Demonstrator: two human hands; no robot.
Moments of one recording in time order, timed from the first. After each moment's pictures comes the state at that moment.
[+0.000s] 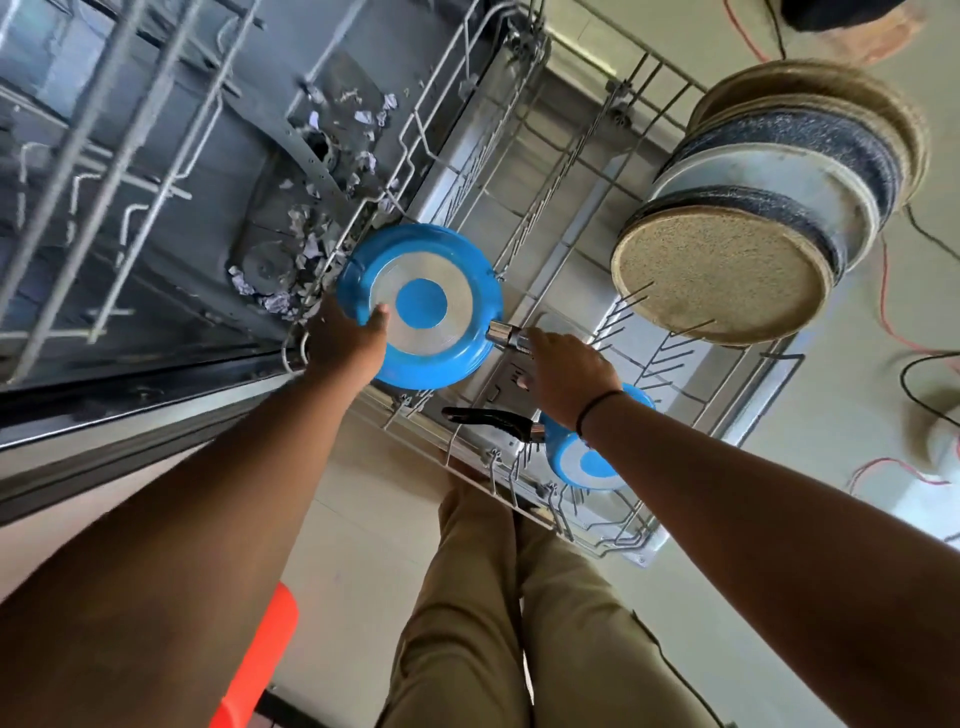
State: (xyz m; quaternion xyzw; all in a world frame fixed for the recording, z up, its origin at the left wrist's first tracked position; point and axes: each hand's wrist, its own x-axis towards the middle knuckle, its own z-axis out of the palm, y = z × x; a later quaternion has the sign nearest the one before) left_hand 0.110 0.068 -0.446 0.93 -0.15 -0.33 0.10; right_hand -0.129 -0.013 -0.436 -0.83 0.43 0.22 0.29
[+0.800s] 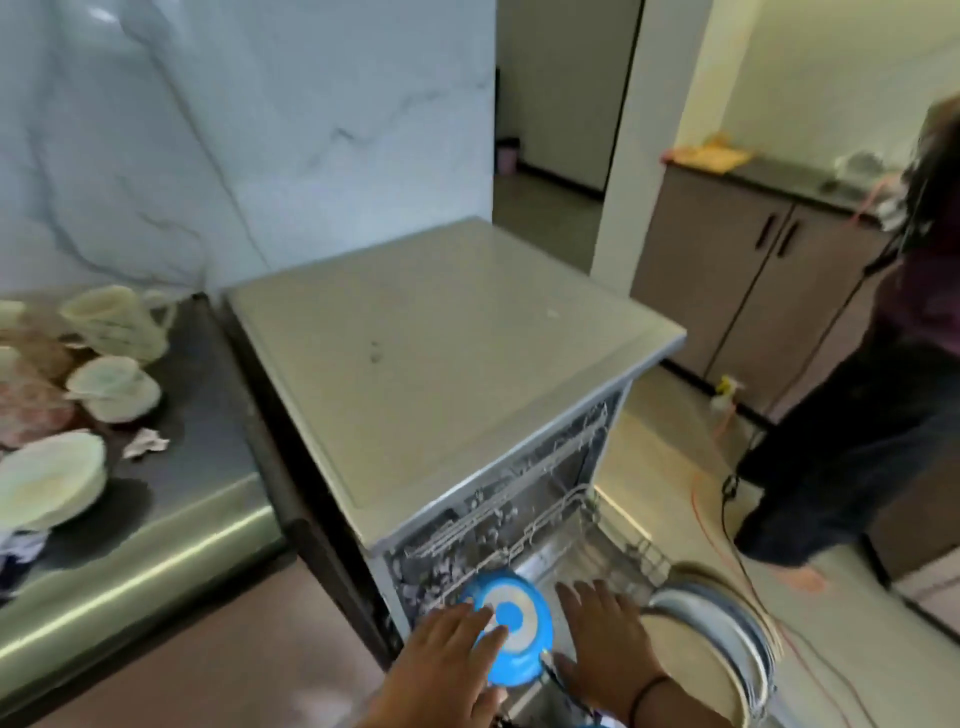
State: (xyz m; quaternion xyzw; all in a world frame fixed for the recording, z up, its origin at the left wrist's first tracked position) left_hand 0.018 0.221 -0.043 0.76 -0.64 -0.05 0.08; right_hand -0.121 0.026 -0.094 -0.96 0.25 0.10 0.08
